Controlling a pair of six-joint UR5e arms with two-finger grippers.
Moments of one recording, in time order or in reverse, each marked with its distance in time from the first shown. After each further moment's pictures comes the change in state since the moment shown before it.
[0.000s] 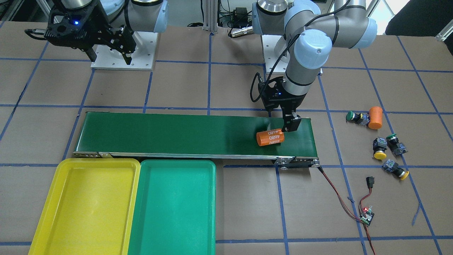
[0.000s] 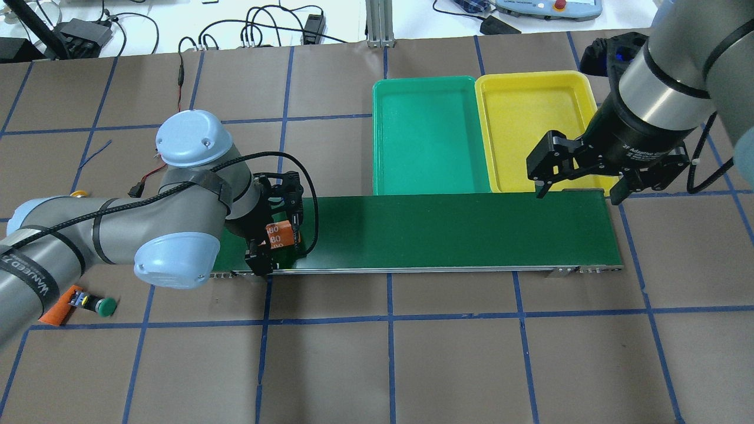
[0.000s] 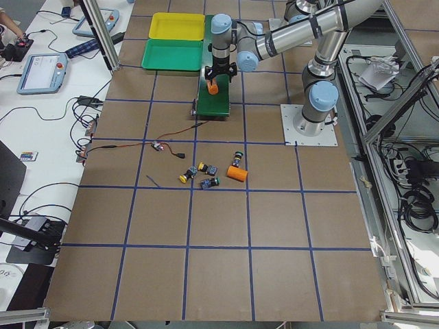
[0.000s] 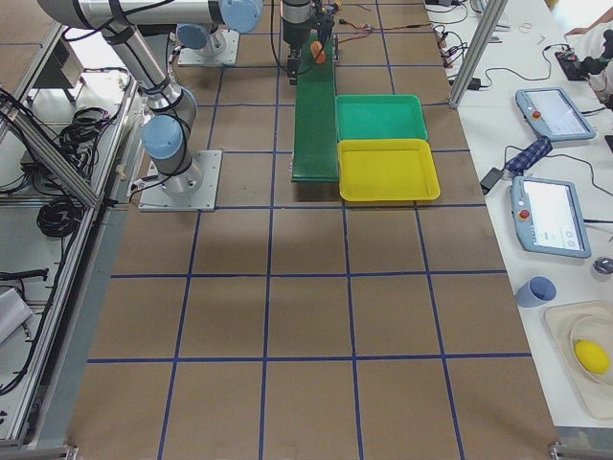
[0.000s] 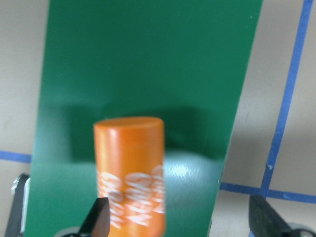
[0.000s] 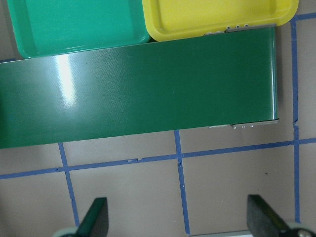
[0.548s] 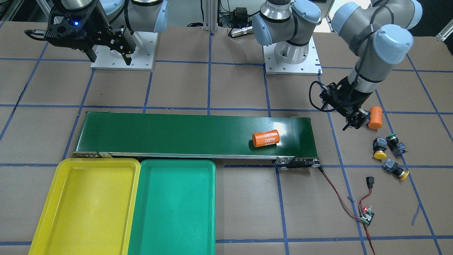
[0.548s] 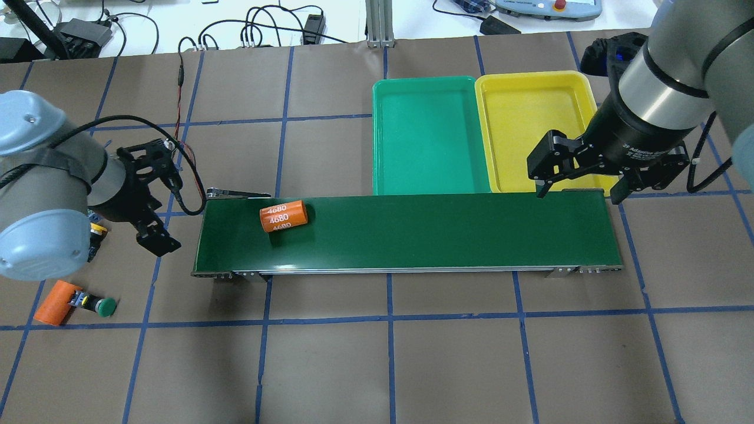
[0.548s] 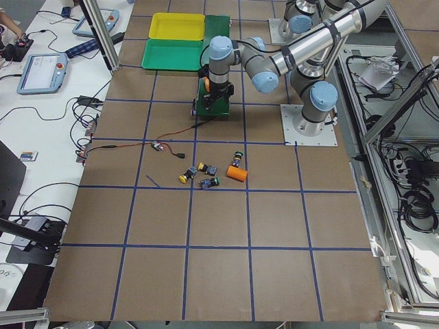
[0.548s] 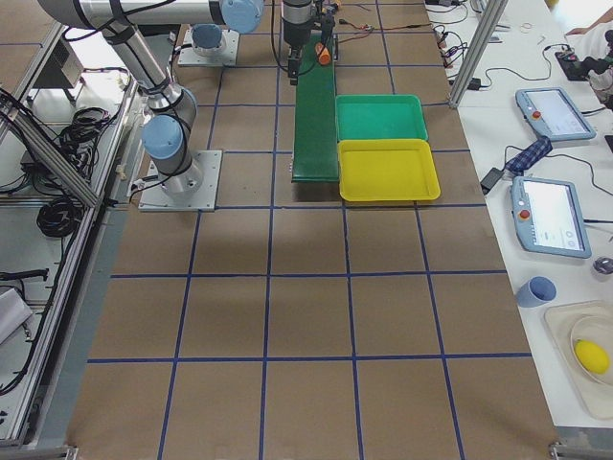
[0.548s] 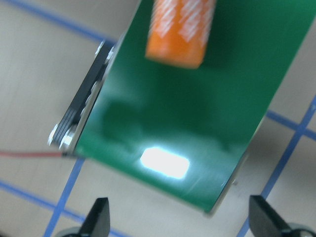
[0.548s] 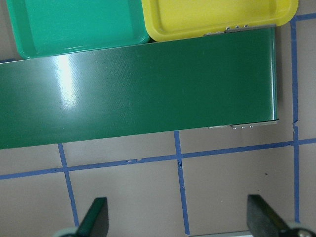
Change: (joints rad) left arm 0.406 0.038 -0.005 -0.028 -0.007 -0.004; right arm 0.000 0.003 0.001 -0.002 -0.001 0.000
